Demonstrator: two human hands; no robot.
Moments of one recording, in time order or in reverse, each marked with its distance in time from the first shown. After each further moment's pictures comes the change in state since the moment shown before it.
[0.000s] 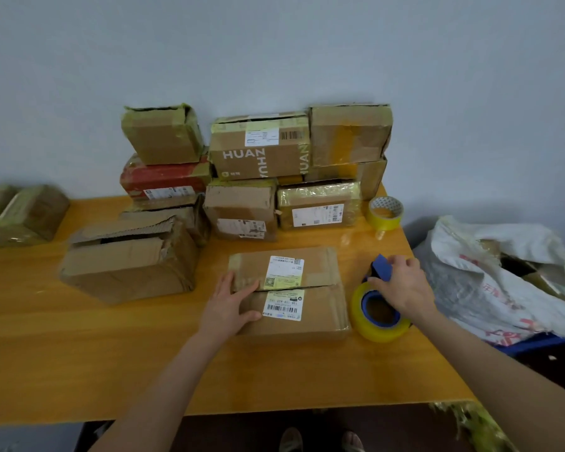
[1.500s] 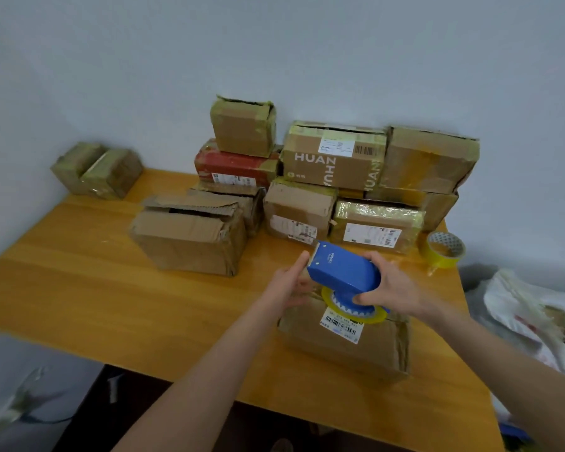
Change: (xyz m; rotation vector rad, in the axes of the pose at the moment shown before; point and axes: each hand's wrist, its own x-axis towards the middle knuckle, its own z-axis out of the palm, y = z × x) left_hand 0.007 0.056 -0.042 -1.440 -0.024 -0.472; right_hand 0.006 -0.101 -0.007 0.232 -0.481 -0.591
